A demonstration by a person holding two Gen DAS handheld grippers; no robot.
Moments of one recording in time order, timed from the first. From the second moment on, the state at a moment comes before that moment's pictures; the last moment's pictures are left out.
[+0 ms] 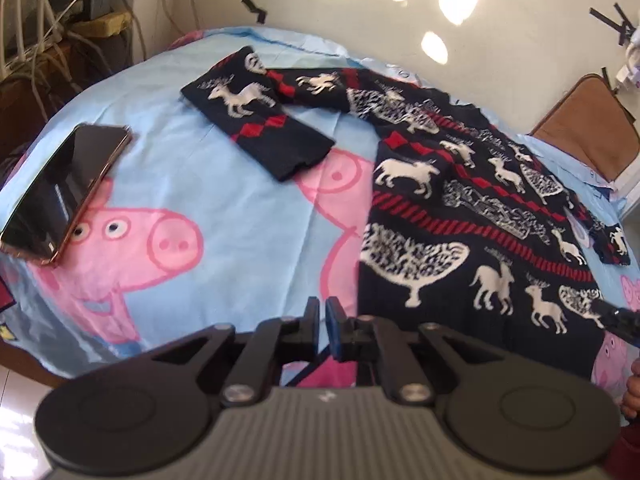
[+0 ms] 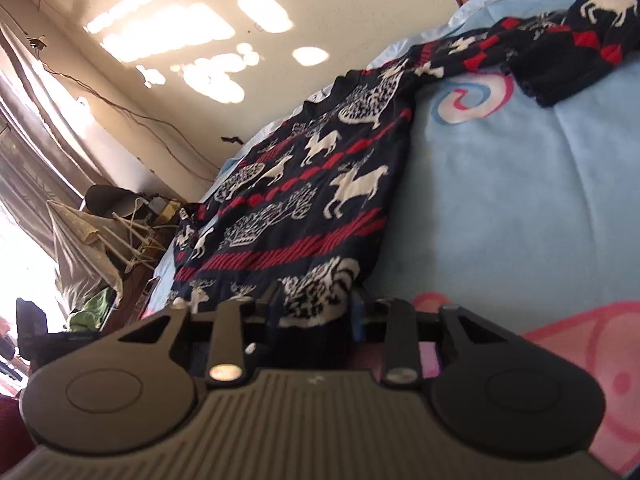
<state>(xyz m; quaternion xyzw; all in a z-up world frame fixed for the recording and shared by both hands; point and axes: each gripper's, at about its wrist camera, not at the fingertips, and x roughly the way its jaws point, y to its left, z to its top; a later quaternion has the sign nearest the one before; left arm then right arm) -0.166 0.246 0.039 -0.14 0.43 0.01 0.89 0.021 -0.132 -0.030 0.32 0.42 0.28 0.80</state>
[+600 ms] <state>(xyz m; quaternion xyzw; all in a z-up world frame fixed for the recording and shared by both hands) -0.078 0.176 0.050 -0.09 0.39 -0.11 0.91 0.008 -0.238 0.003 0.39 0.34 0.10 0.85</state>
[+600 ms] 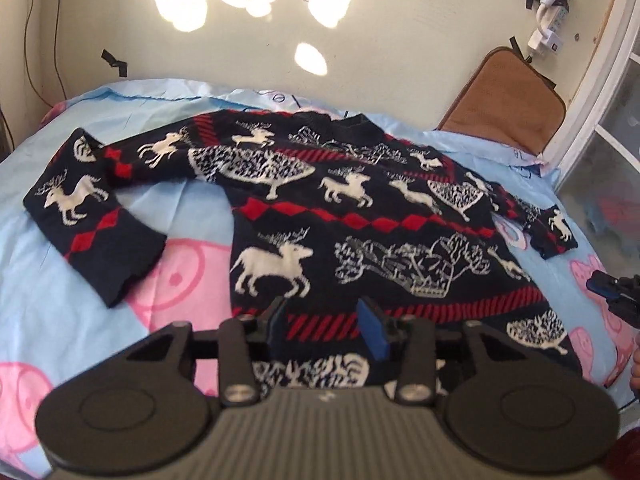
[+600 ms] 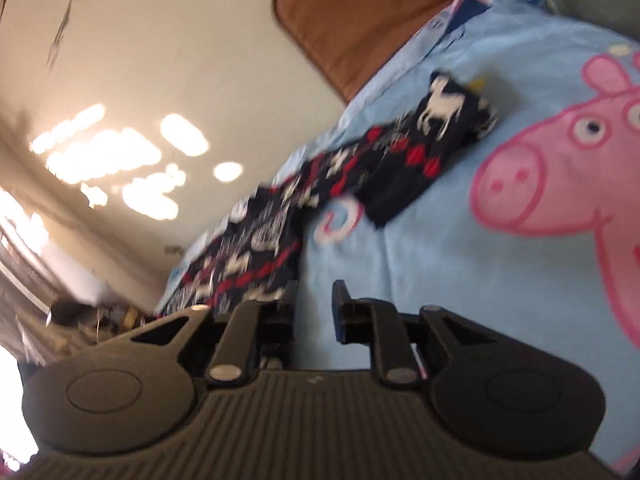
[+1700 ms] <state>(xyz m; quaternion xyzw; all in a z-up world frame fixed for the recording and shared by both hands) 0.062 0.028 0.004 -0.40 0.42 -0.34 0.74 0.093 -0.162 -0.073 0.78 0.19 0.26 0.53</state>
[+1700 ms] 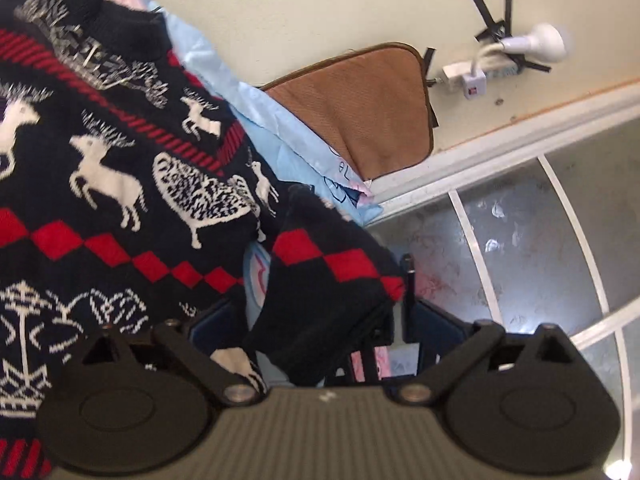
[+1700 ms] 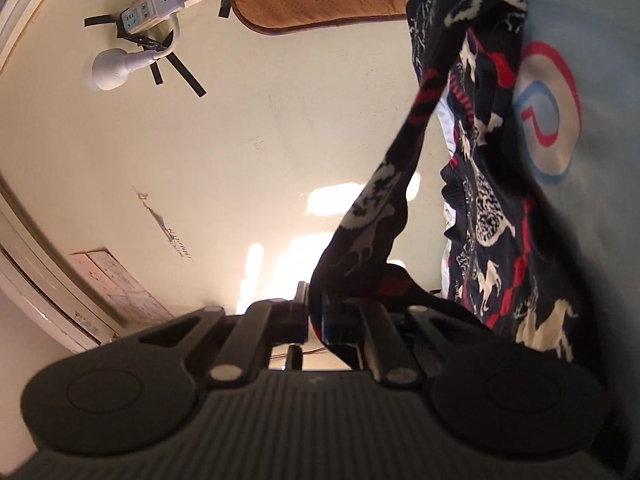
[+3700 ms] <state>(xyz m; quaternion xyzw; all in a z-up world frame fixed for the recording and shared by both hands) 0.009 0.323 0.052 -0.38 0.23 -0.06 0.89 0.144 -0.127 -0.008 0.46 0.30 0.25 0.79</state>
